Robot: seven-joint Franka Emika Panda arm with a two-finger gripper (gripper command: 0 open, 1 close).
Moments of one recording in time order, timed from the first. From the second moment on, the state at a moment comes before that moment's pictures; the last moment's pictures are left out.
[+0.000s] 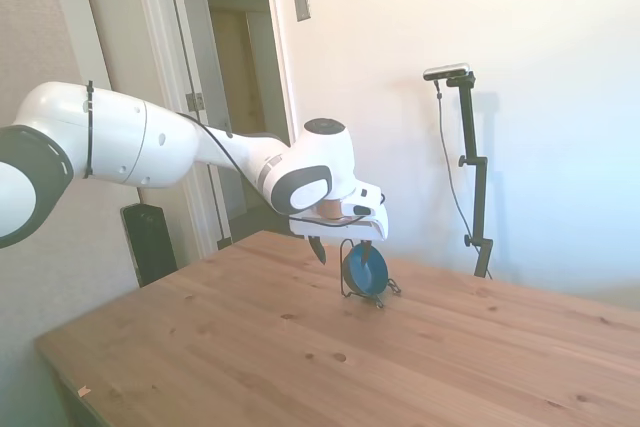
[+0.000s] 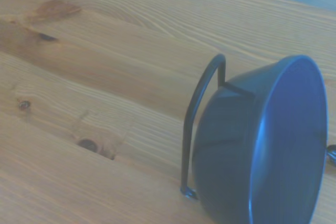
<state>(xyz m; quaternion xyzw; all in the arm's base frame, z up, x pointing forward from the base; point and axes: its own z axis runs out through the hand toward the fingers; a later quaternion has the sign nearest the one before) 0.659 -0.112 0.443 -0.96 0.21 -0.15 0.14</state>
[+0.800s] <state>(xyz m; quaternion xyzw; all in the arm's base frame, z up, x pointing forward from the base) 0.684 -0.128 0.408 -0.95 0.17 -0.17 0.21</state>
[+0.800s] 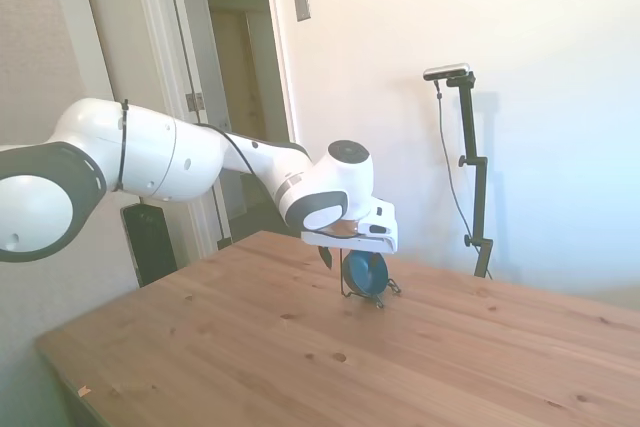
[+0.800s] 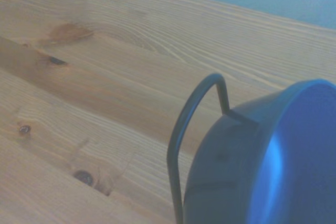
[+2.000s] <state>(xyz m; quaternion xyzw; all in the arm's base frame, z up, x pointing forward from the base) 0.697 -0.140 0.405 -0.95 0.14 -0.14 0.26</state>
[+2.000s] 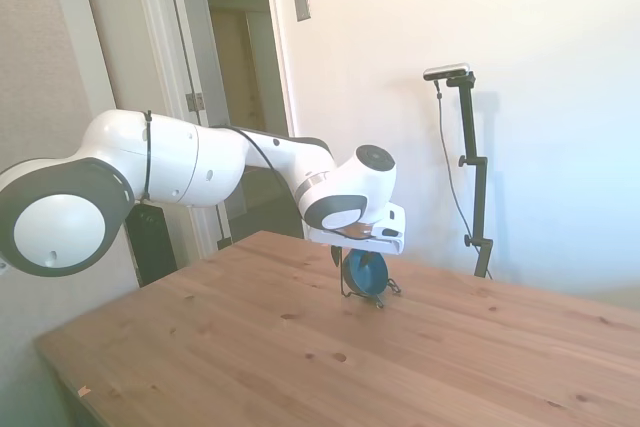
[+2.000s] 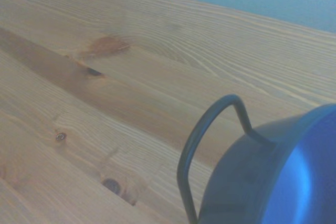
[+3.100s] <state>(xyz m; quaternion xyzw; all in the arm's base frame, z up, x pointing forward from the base) 0.685 -0.170 0.431 -0.93 0.13 -0.15 0.32</state>
